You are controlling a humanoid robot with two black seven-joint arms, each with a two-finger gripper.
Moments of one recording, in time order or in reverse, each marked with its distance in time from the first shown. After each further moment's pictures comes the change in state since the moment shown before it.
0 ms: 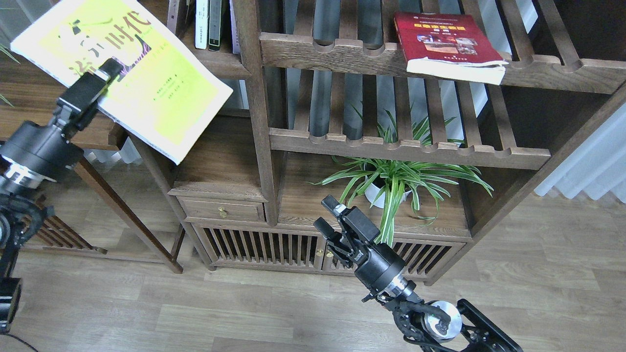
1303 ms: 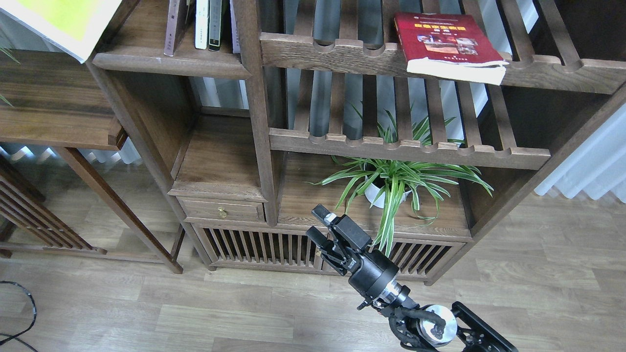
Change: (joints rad) left arm -0.261 0.011 -0.192 0.231 0.384 0.000 -0.005; right arm -0.003 0.000 -0.049 -0.005 -0.011 0.000 0.012
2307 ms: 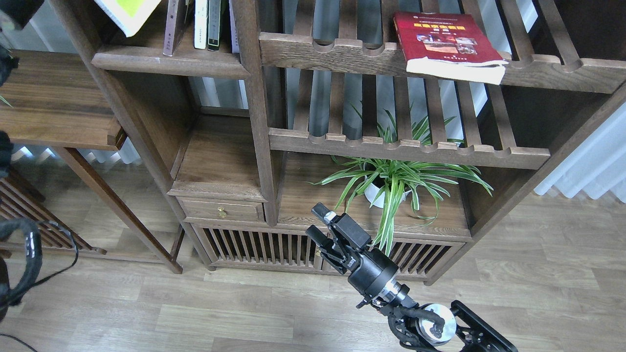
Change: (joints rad) left arm -0.306 -0.063 0.108 0.214 0.397 0.000 -0.059; right arm 0.004 0.000 -0.011 0.003 -0.005 0.000 0.002
